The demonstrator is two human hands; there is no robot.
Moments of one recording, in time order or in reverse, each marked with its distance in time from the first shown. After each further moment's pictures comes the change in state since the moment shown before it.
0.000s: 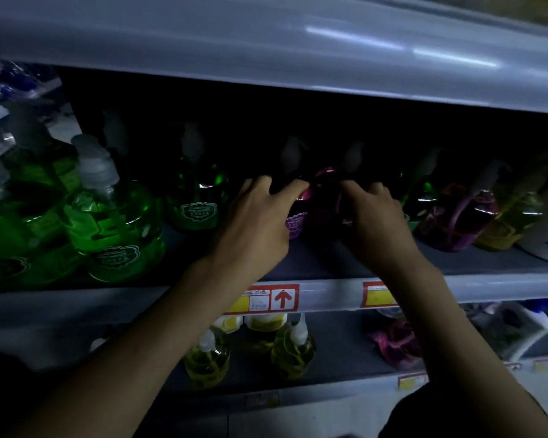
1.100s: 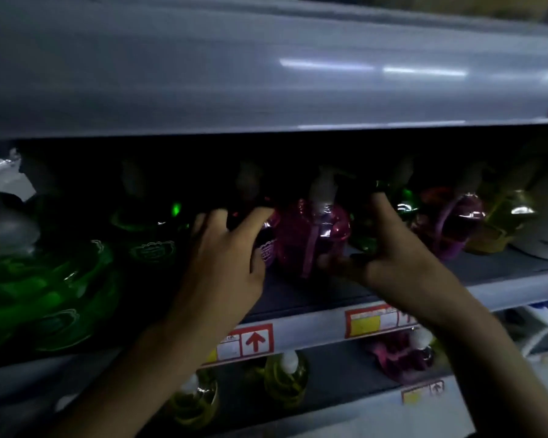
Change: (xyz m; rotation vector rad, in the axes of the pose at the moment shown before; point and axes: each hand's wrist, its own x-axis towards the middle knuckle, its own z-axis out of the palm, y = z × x) left_hand 0.001 0.011 0.007 0.018 0.027 -0.100; right_hand -0.016 0.032 -0.018 0.870 -0.119 0.178
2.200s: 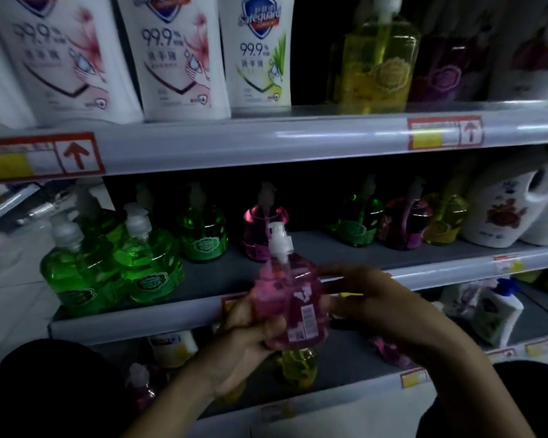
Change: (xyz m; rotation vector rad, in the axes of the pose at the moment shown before) left_hand -0.121 -0.003 -0.029 -1.759 -0.588 -0.296; right_hand -0.125 -0.058 0.002 0.323 -0.328 0.224
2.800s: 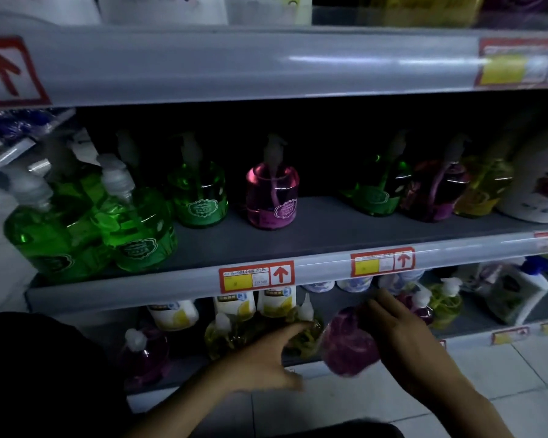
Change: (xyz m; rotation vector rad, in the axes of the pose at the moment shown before) left_hand 0.020 -0.090 -0.057 1.069 -0.141 -0.430; right_hand 0.014 0.140 -0.011 -1.013 0.231 -0.387
